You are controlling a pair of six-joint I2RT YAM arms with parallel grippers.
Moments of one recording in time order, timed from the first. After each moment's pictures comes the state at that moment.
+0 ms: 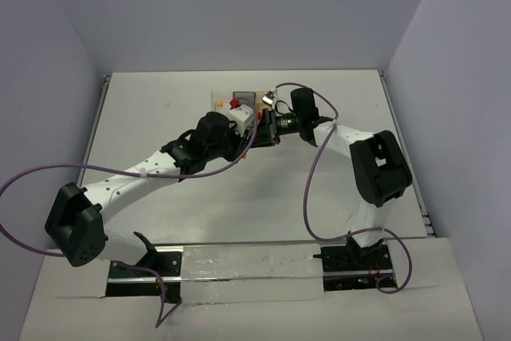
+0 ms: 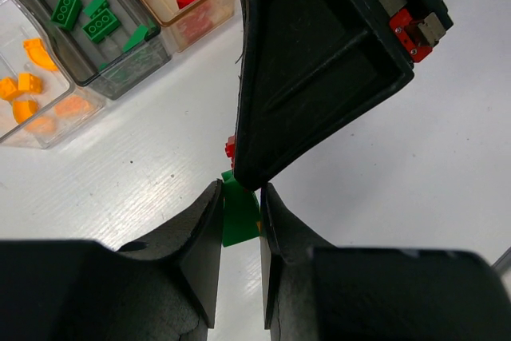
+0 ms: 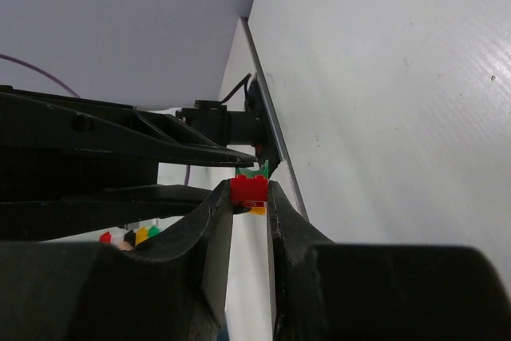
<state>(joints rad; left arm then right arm) -0.80 1.39 1.03 -0.20 -0.03 -0.09 0.39 1.81 1.10 0.17 -1.13 0.78</state>
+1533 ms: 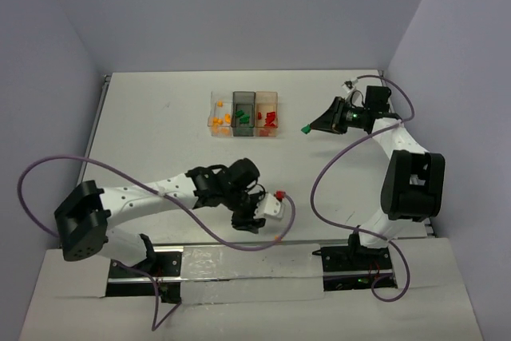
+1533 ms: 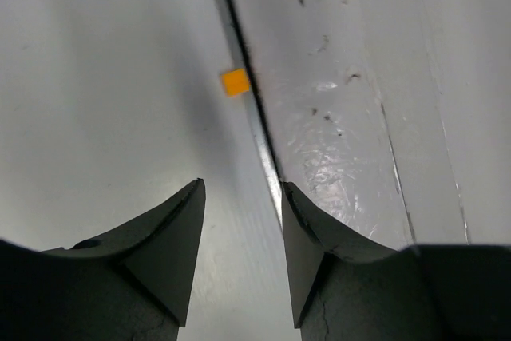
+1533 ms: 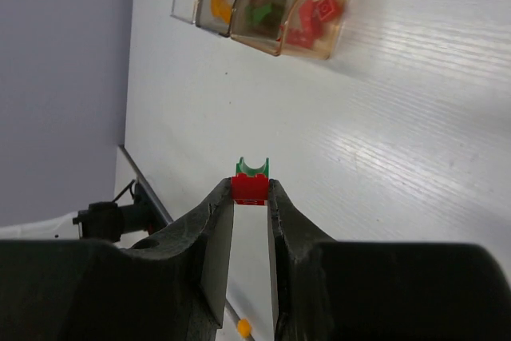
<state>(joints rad) -1.13 1.42 0.96 -0.50 0.53 0.54 -0.13 1.61 1.08 -0.29 -0.95 0.32</state>
